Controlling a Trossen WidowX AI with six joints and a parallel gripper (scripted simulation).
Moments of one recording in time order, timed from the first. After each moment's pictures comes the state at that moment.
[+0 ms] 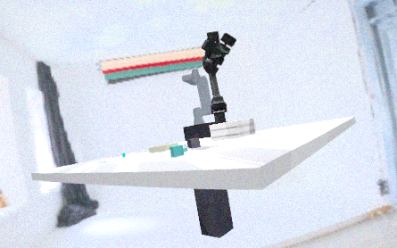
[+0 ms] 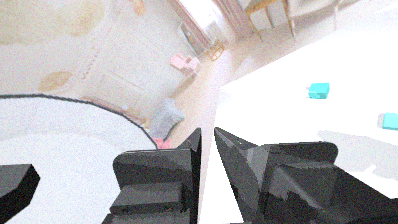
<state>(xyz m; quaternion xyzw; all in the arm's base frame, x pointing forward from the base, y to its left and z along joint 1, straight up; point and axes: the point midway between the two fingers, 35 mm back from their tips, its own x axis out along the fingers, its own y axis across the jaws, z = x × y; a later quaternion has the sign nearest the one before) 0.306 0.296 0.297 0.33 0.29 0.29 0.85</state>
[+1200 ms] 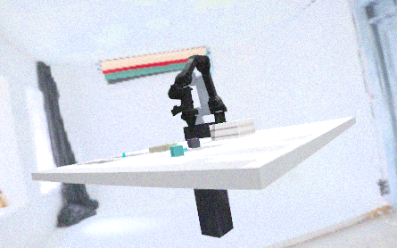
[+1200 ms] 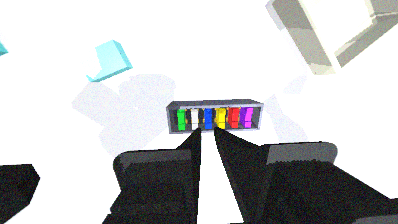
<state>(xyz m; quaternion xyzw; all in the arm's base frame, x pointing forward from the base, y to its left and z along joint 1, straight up) 0.322 0.059 0.024 0.24 0.66 -0.22 0.68</state>
